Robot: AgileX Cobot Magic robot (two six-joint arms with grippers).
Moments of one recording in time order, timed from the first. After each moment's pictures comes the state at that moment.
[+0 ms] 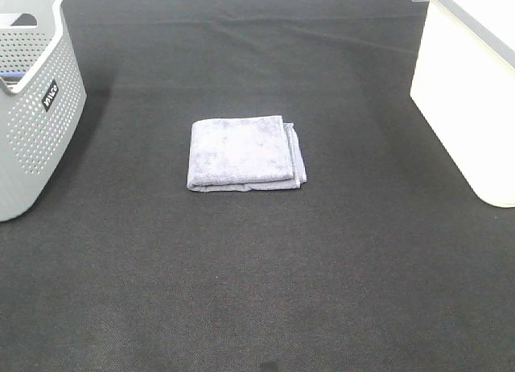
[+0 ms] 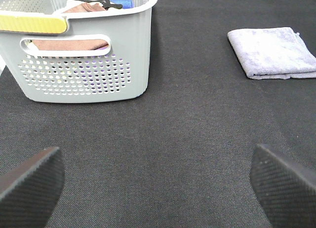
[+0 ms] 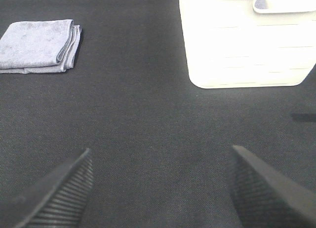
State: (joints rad) left arm 0.00 0.00 -0.50 -0.06 1.05 -0.01; right arm -0.04 -0.01 -0.51 0.08 1.07 -0.09
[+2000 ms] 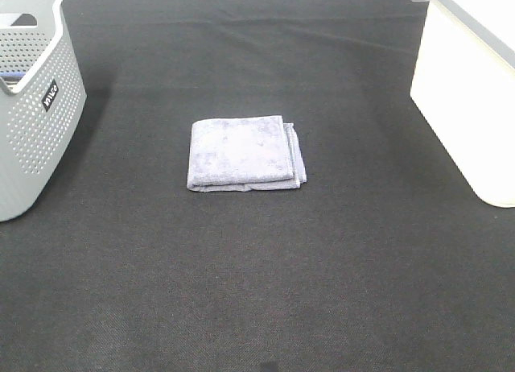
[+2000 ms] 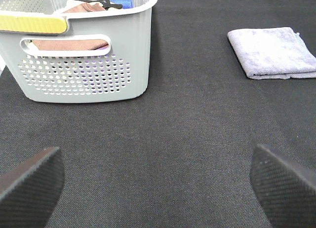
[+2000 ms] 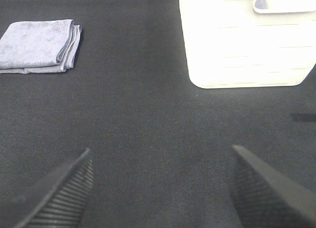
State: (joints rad) left arm 0.00 0.00 -0.50 -0.06 1.05 -0.01; right arm -0.04 -0.01 -0.51 0.08 1.07 -0.09
